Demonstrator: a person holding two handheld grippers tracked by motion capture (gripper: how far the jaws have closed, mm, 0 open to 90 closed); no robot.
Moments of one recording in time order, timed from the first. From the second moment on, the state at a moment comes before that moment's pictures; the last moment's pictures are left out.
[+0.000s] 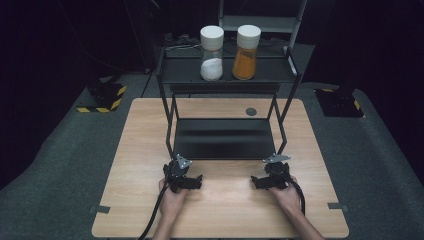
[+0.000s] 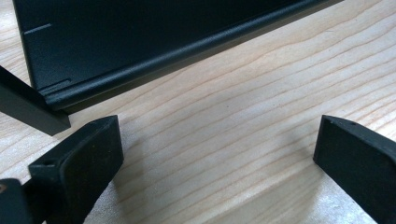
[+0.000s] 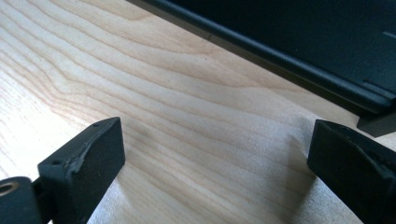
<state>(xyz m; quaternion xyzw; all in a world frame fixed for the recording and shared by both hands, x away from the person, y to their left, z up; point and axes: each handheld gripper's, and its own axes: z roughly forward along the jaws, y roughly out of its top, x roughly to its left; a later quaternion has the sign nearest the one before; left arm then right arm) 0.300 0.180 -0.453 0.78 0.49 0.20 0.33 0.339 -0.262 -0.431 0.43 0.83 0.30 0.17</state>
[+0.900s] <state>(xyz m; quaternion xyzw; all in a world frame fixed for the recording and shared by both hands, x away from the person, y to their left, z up) 0.300 0.180 -0.453 0.78 0.49 0.20 0.33 0.326 -0.272 -0.447 0.42 0.82 0.34 0.19</state>
